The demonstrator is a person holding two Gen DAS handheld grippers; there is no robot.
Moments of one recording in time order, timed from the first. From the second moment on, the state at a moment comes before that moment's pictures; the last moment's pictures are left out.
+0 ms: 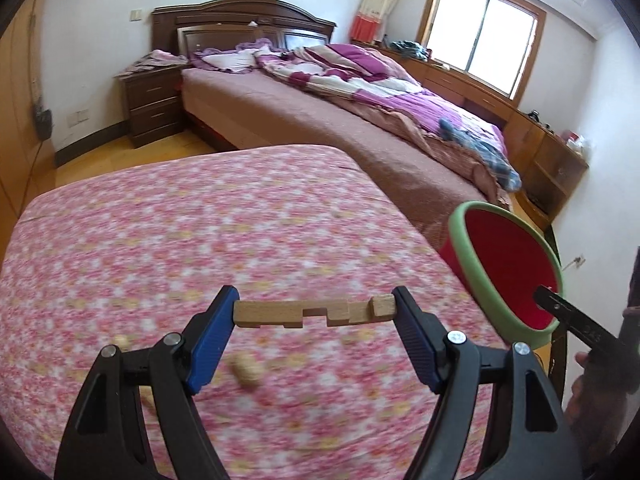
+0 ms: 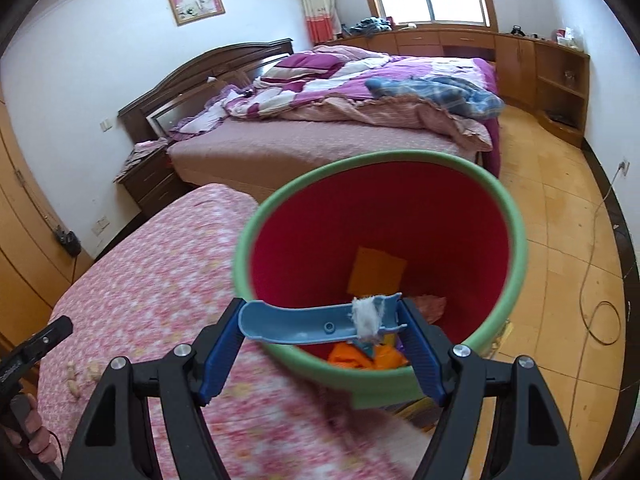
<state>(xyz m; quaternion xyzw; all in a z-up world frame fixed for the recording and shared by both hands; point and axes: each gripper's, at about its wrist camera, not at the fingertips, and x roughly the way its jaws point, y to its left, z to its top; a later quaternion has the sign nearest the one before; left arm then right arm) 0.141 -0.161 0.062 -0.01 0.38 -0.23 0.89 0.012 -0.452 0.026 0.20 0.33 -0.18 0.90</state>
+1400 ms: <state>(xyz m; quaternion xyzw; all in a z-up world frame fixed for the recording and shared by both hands) 0.120 -0.387 0.030 0.08 0.39 -0.40 0.83 -0.058 -0.559 0.013 0.29 0.25 -0.22 0.90</state>
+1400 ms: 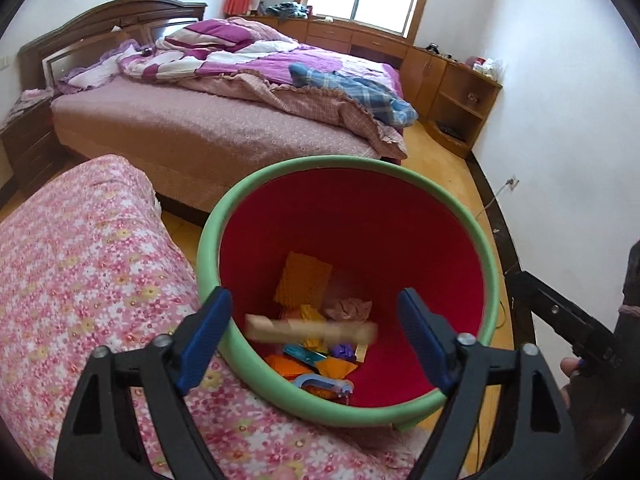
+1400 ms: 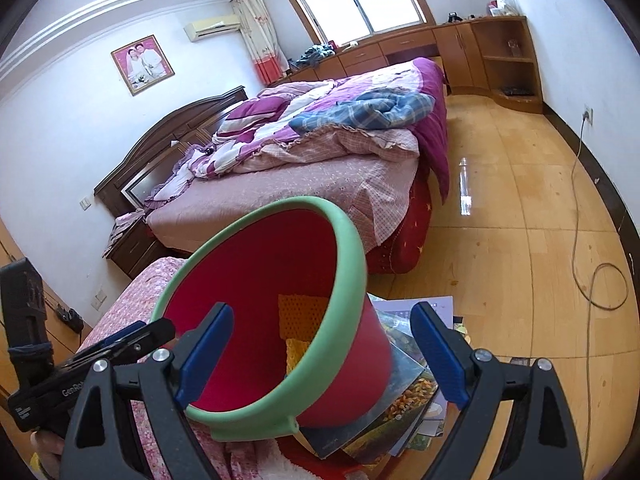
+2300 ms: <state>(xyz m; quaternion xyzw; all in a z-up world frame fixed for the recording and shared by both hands) 0.089 -0.251 0.065 0.03 0.38 -0.29 0.88 -0.047 -0.468 0.034 0.25 0.28 -0.13 0.92</state>
